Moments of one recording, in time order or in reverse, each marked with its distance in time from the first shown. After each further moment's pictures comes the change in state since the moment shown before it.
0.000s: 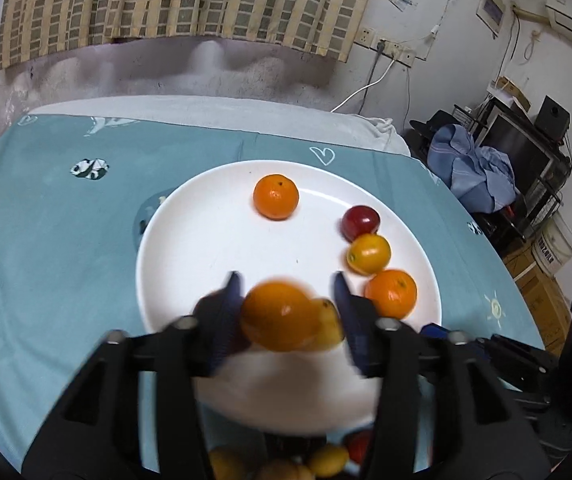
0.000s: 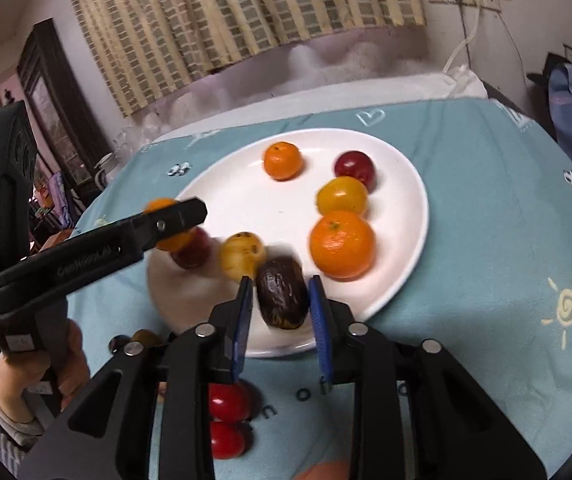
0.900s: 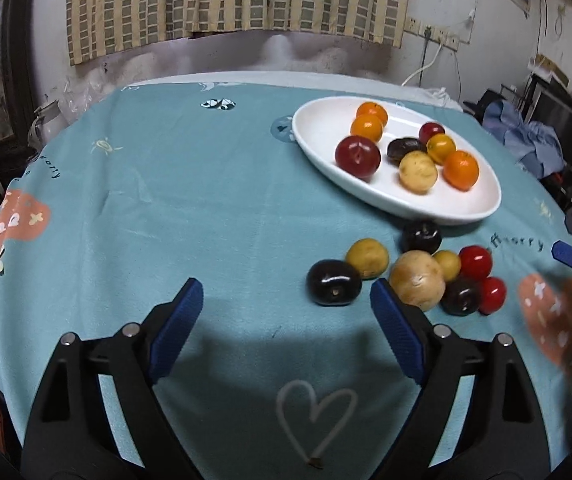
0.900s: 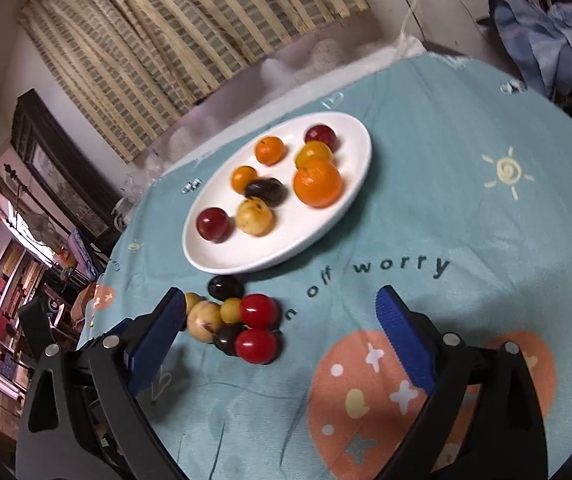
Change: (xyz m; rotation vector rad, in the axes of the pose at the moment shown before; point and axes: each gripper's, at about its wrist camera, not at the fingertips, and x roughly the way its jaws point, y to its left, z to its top) left arm -0.089 0.053 -0.125 0.026 0.000 0.261; right arm -0.064 -0.013 -0.059 0.244 -0.026 0.078
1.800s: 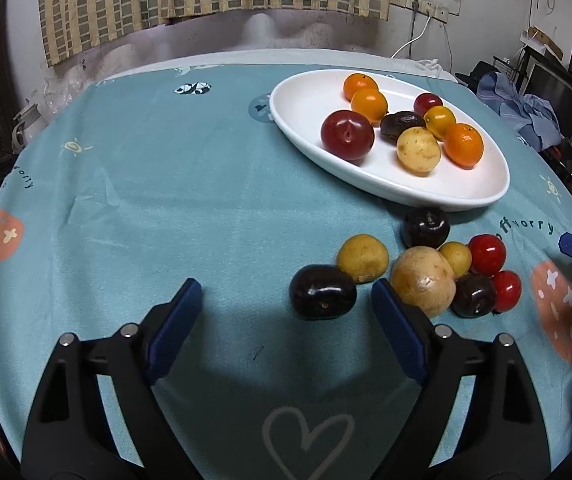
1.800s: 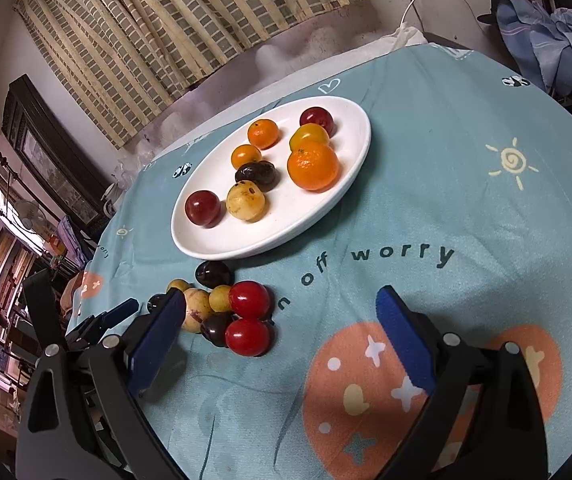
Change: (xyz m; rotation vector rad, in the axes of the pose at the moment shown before) left arm 0.028 -0.010 0.012 0.053 0.079 -0.028; right arm 0.007 0.006 -0.003 -0.049 0.026 -0.043
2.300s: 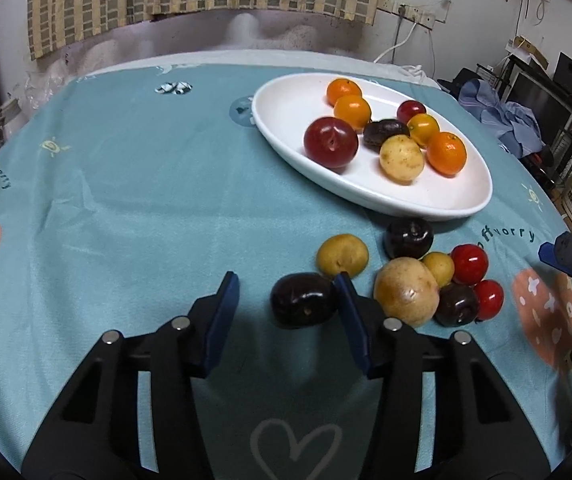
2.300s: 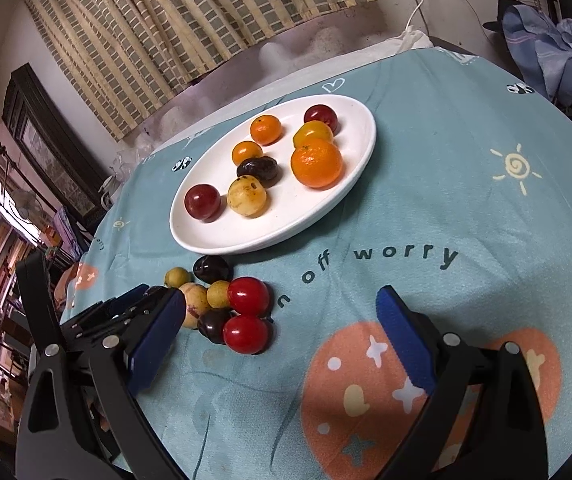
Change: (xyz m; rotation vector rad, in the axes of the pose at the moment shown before) left arm 0.005 -0.001 0.005 -0.005 0.002 -0.098; right arm 0.005 0.004 -0.002 -0.045 0.008 -0.017
